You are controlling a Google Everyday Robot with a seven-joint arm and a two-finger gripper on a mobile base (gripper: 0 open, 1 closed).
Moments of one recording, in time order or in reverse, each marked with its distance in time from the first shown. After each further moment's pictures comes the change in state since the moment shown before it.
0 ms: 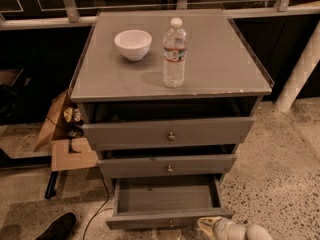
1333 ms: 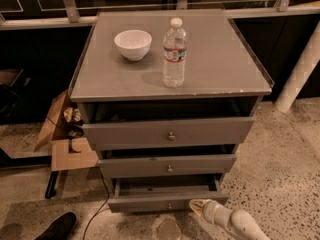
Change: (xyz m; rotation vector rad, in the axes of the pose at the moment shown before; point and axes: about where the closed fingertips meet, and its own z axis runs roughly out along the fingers) arm -0.018 -0.071 0.046 0.111 0.067 -0.030
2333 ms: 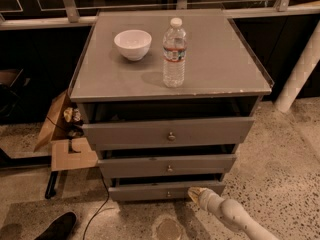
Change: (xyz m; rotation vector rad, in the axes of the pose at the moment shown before) arm 0.010 -0.049 0.037 0.087 0.127 0.051
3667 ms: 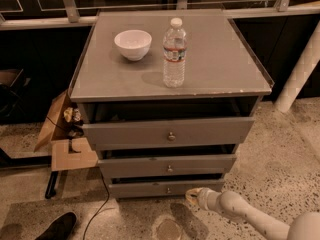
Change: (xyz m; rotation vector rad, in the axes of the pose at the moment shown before) arm -0.018 0.013 -0.007 -0.190 0.003 -0.035
